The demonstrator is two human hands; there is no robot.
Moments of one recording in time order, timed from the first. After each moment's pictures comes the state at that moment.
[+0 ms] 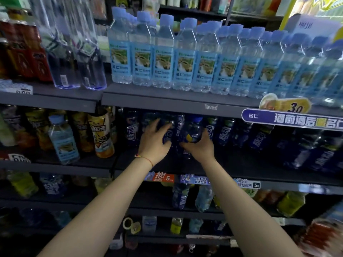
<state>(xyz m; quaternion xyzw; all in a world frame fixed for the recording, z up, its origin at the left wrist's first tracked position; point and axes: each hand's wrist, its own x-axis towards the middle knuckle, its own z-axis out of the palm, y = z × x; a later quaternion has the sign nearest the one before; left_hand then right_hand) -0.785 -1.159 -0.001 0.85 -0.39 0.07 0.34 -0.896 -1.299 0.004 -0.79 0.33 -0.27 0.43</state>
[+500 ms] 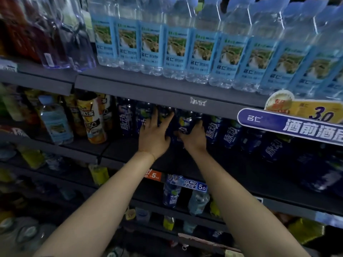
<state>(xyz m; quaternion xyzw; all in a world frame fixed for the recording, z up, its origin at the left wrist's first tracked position) -0.795 -1.217 -0.026 0.92 -0.31 0.10 0.23 -0.844 -1.357 -0.022 -0.84 0.29 -0.20 0.41</state>
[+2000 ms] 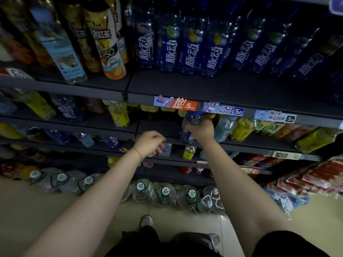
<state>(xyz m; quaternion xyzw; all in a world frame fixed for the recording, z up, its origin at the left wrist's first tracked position) -0.844 -1.049 -0.179 0.80 -0.11 -0.37 0.45 -0.901 -1.261 -0.225 -0.79 0.42 -0.14 0.42</state>
